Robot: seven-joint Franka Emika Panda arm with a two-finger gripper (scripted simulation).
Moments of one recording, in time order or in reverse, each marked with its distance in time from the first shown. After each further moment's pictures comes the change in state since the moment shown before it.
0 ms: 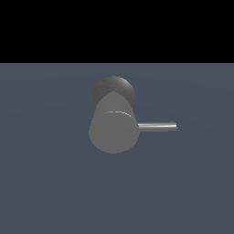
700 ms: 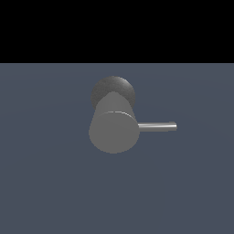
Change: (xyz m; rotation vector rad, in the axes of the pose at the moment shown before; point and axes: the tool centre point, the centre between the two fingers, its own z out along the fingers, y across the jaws) arm 0.076 0.182 -0.094 0.089 0.431 0.473
